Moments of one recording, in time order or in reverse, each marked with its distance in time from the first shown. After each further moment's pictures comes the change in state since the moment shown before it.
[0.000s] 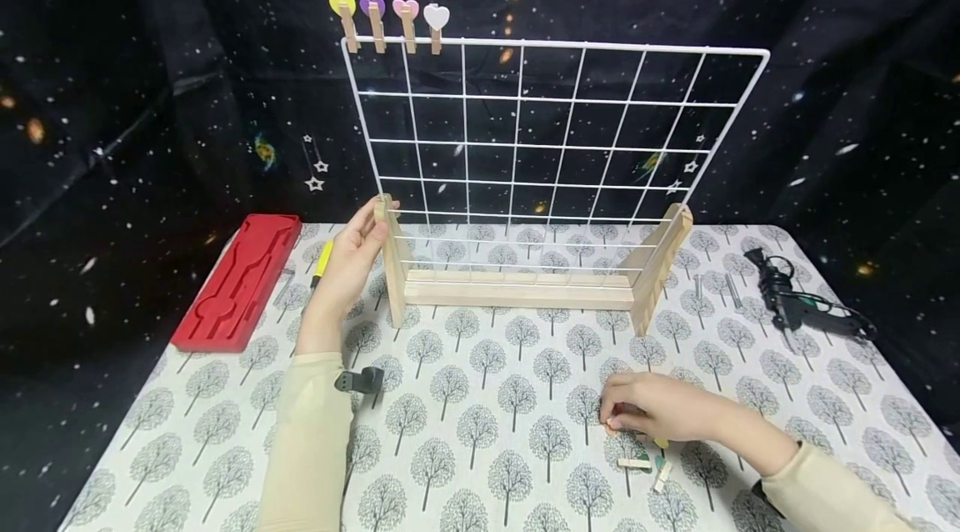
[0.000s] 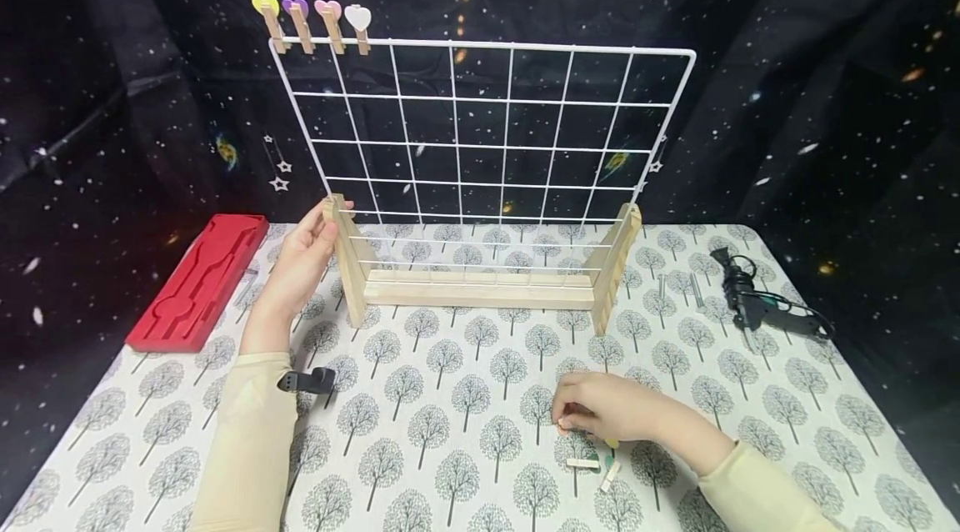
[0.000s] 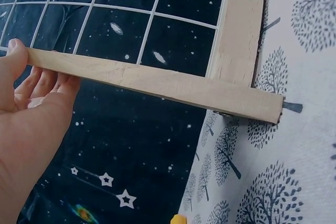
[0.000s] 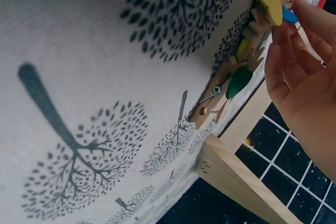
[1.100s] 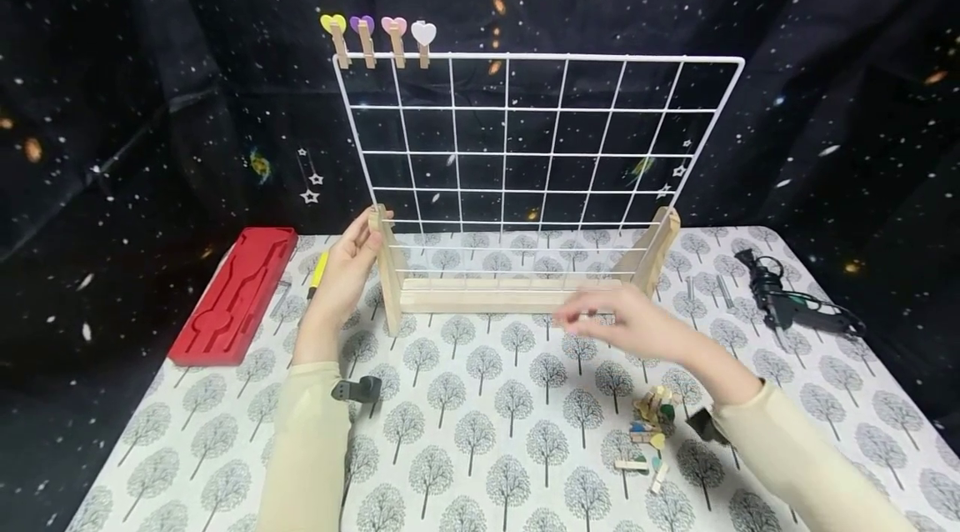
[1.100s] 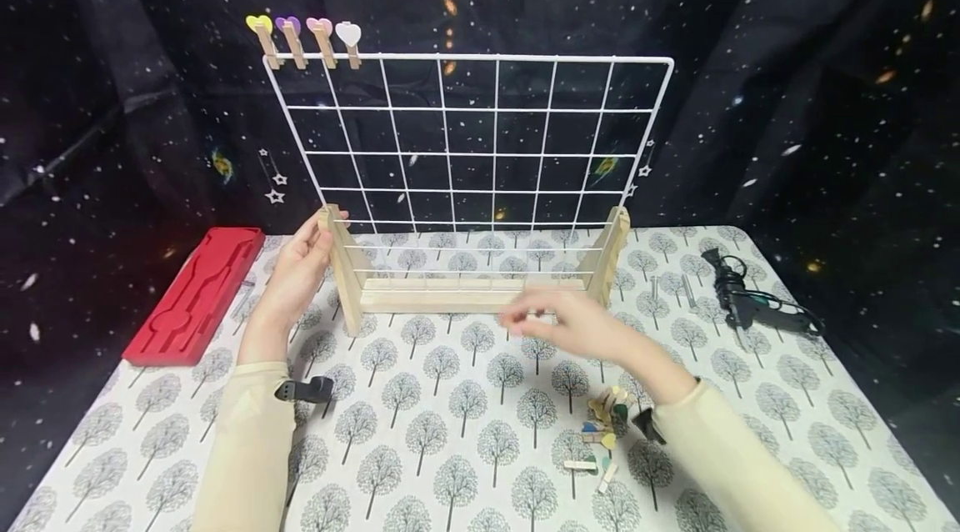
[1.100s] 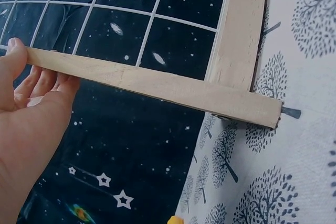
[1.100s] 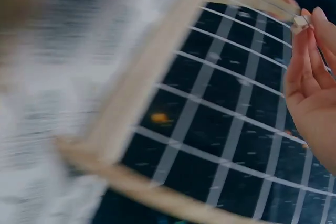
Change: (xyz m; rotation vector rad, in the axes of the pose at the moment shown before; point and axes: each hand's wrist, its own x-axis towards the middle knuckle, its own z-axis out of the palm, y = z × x) left_hand 0.001 -0.003 -0.001 -0.016 -0.010 -0.008; right_hand 0.059 -0.023 -0.076 0.071 0.391 -0.115
